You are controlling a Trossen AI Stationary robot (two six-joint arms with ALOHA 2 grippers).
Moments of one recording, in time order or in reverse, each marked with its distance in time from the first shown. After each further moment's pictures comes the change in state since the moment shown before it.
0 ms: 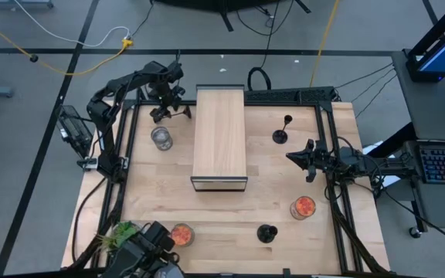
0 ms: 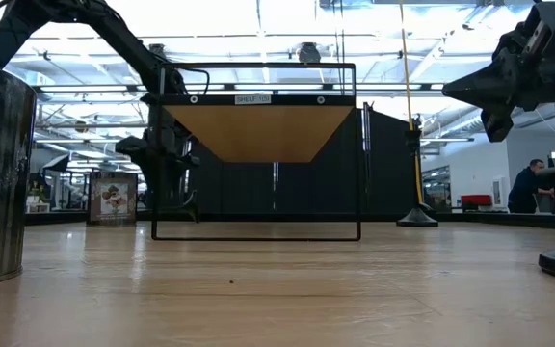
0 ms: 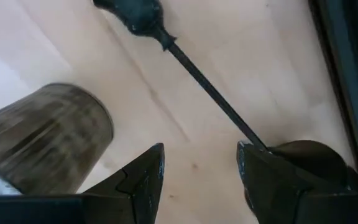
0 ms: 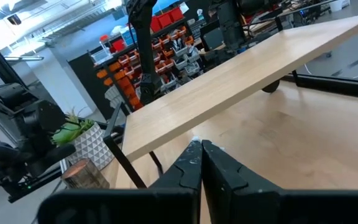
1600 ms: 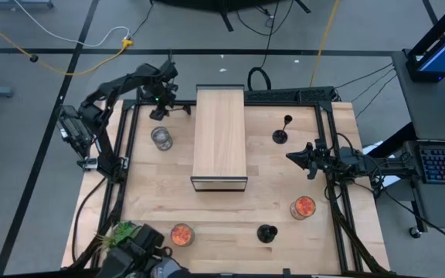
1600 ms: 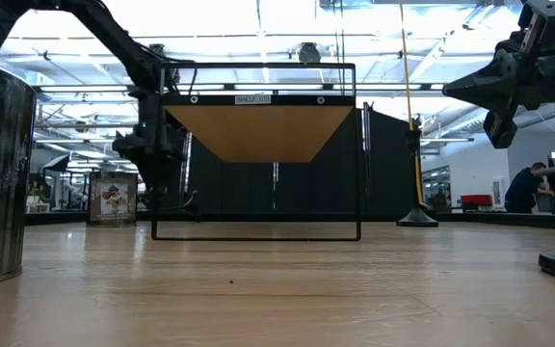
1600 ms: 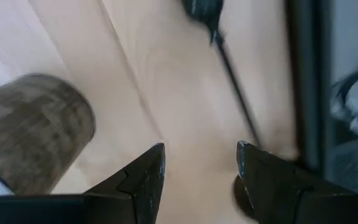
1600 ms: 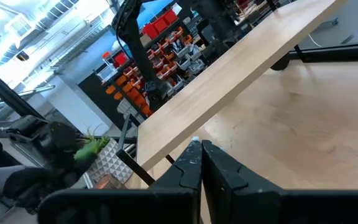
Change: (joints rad) left arm 0.030 -0.111 -0.116 0.125 -0.055 -0.211; right arm 0.000 0.000 0.000 0.000 0.001 0.201
